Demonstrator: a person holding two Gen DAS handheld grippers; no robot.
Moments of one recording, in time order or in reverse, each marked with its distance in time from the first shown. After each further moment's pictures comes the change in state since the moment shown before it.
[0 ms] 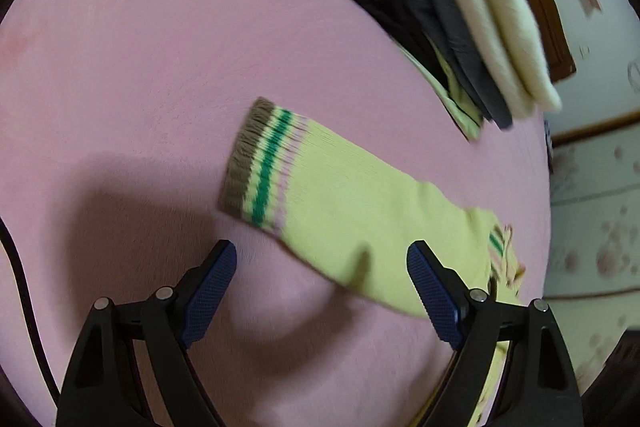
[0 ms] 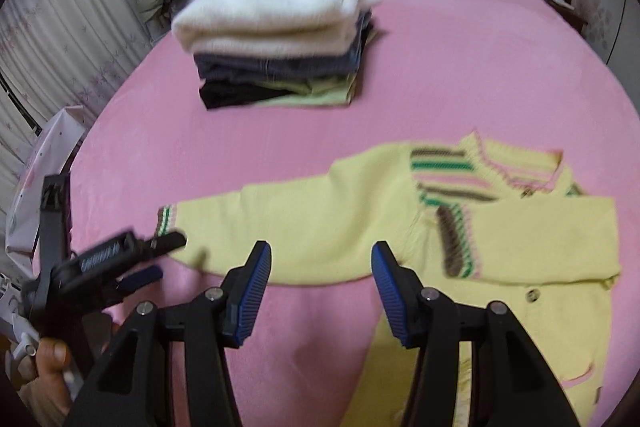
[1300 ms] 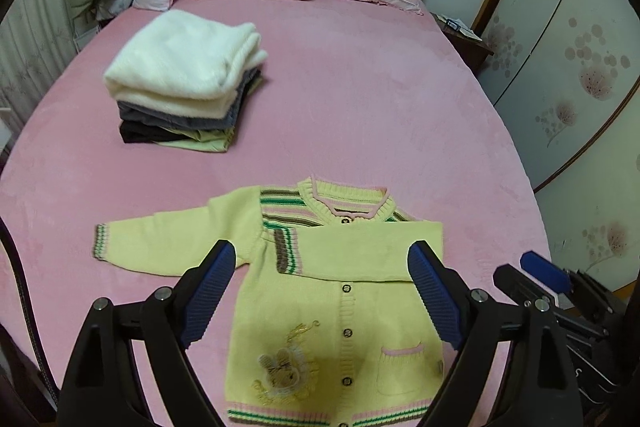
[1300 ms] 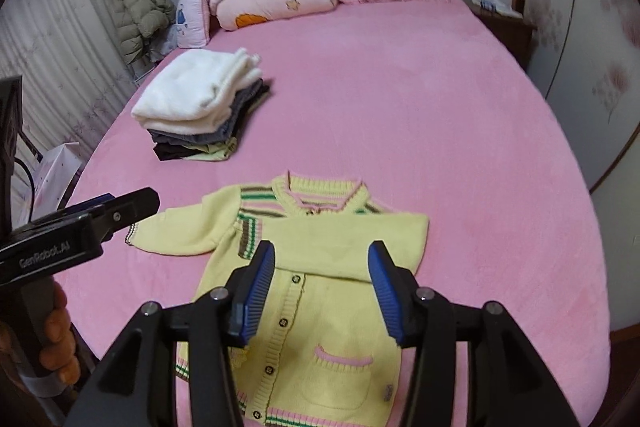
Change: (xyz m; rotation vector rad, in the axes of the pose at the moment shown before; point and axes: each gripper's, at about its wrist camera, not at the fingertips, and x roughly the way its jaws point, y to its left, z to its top) left arm -0.112 -0.370 -0.180 0.669 -0.143 0.143; right arm -0.209 -0.222 0.007 0.019 -0.102 -0.044
